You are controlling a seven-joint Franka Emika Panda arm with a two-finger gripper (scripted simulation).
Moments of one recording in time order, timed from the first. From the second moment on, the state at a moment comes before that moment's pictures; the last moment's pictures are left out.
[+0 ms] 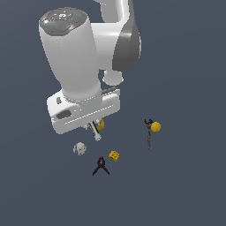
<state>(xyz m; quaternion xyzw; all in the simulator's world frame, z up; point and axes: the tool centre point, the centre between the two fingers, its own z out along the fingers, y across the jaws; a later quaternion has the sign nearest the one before) 0.090 -0.072 0.274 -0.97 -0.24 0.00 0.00</state>
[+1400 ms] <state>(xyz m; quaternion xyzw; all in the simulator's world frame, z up) 0.071 -0.200 0.447 -0.97 -0.23 0.00 0.00</state>
